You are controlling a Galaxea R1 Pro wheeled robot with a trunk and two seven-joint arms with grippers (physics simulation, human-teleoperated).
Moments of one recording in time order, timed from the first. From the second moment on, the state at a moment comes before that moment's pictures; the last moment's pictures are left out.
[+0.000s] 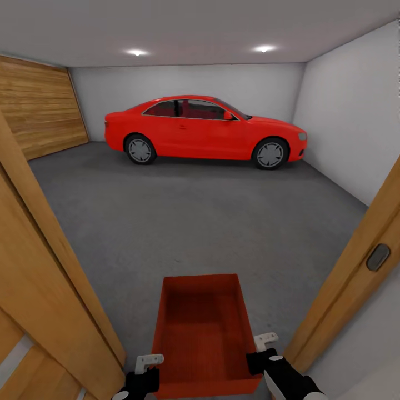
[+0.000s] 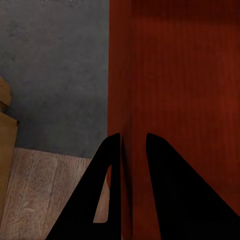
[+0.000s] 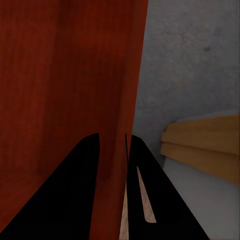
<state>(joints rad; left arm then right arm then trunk) -0.44 -0.11 0.15 -0.22 -0.08 -0.17 -0.02 -0.52 0.03 0.14 -0.31 0.03 0.16 -0.03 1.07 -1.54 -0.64</state>
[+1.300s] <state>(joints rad) -0.44 -0.11 0.15 -0.22 -0.08 -0.17 -0.02 -0.52 0.03 0.15 -0.31 0.03 0.16 -0.03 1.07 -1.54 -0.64</state>
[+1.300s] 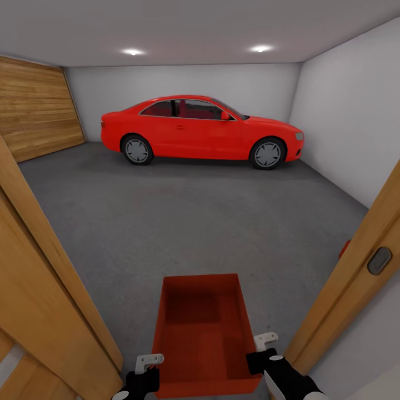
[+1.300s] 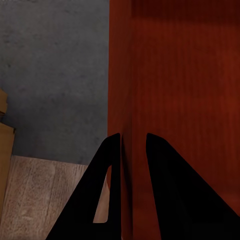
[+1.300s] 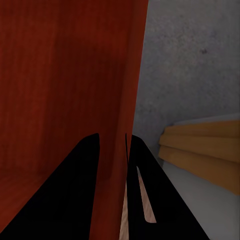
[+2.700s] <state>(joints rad) -0.44 -0.11 0.16 -0.22 -0.08 -0.17 -0.02 -0.53 0.03 0.15 -0.31 0.03 0.16 -0.02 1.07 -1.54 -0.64</state>
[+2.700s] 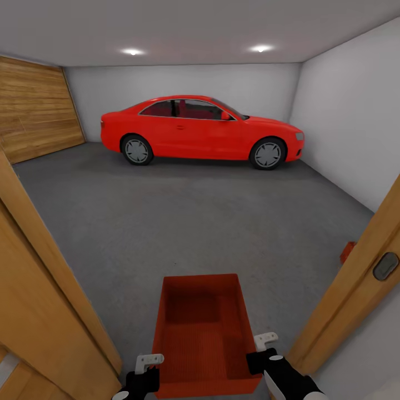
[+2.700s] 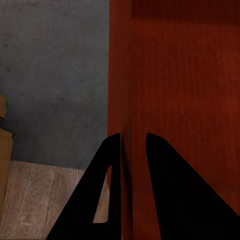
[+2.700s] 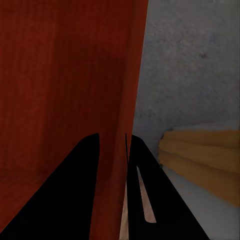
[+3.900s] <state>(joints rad) -0.44 -0.11 0.16 -0.21 -0.08 -0.17 -0.02 -0.52 0.03 0.14 -0.31 0.03 0.16 -0.02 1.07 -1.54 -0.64</state>
